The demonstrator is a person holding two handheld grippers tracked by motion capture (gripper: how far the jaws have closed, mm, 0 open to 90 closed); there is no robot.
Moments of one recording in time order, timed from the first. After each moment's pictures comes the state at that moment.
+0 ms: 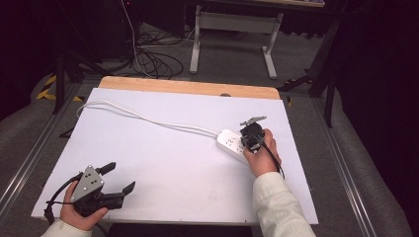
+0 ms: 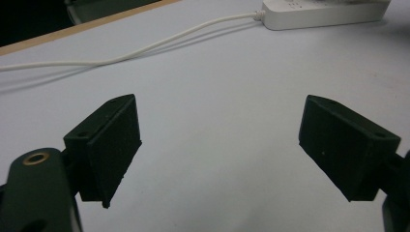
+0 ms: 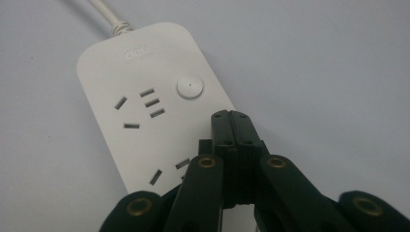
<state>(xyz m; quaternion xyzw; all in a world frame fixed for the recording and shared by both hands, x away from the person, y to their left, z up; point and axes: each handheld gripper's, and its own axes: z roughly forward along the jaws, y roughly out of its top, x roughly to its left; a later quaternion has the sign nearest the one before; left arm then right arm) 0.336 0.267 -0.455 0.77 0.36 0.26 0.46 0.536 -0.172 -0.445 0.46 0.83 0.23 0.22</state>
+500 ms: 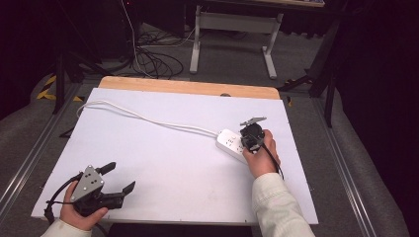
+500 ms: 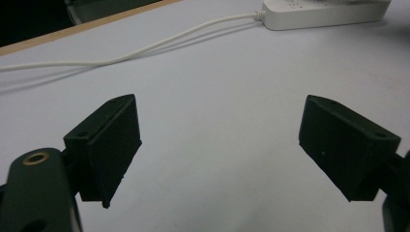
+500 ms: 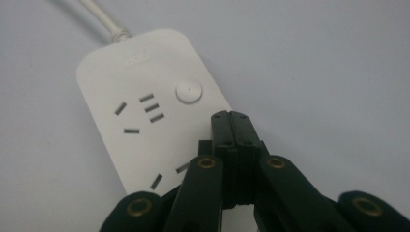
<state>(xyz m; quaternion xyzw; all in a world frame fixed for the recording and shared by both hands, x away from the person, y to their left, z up) 0.337 0.267 -0.455 0.77 0.36 0.26 0.46 0.534 -0.171 -0.445 0.46 0.82 0.24 0.23</state>
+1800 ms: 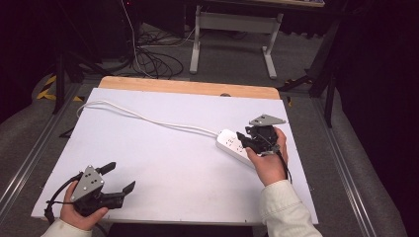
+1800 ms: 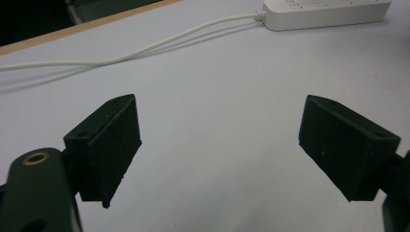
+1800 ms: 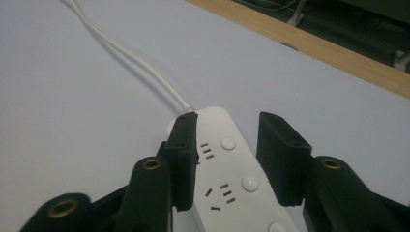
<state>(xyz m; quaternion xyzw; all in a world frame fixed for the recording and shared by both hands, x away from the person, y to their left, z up) 0.336 0.266 -0.455 0.77 0.36 0.26 0.46 0.489 -0.179 -0.389 0.40 0.80 0.37 0.25</state>
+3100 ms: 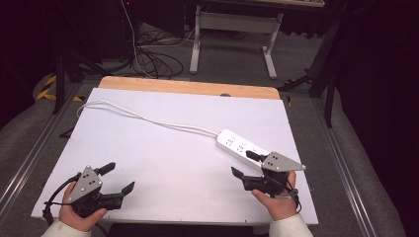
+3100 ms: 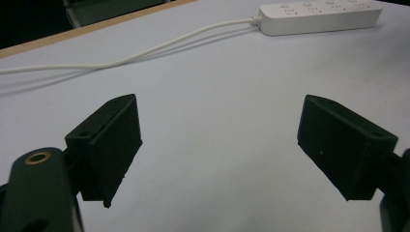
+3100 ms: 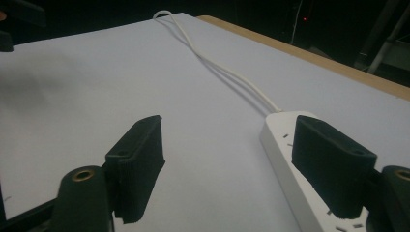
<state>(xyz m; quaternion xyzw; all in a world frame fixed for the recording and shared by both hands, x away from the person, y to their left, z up) 0.333 0.267 -0.451 0.76 0.36 0.26 0.47 0.403 -0.202 -0.425 0.27 0.78 0.52 0.21</state>
